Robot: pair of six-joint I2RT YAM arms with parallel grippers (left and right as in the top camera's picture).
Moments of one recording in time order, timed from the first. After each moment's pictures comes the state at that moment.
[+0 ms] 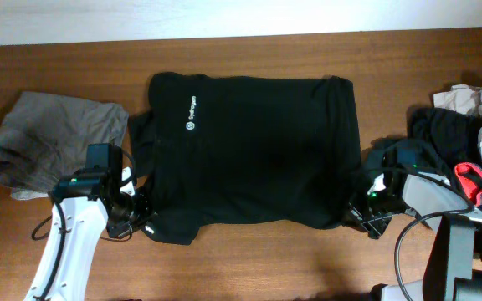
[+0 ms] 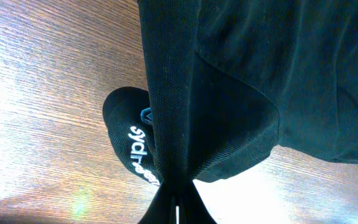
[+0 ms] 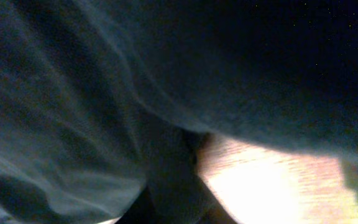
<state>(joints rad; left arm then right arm) 0.04 1.33 0.90 -1.09 0.20 -0.39 -0.21 1.61 0.73 -0.83 -0.43 0.51</state>
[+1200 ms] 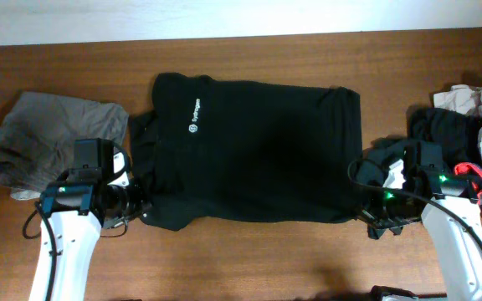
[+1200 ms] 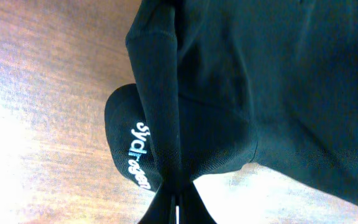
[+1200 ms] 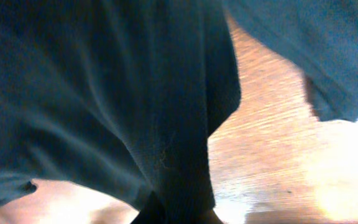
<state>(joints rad) 0.04 1.22 0.97 -1.07 0.20 -0.36 -0.21 1.24 0.83 -1.08 -0.40 0.41</state>
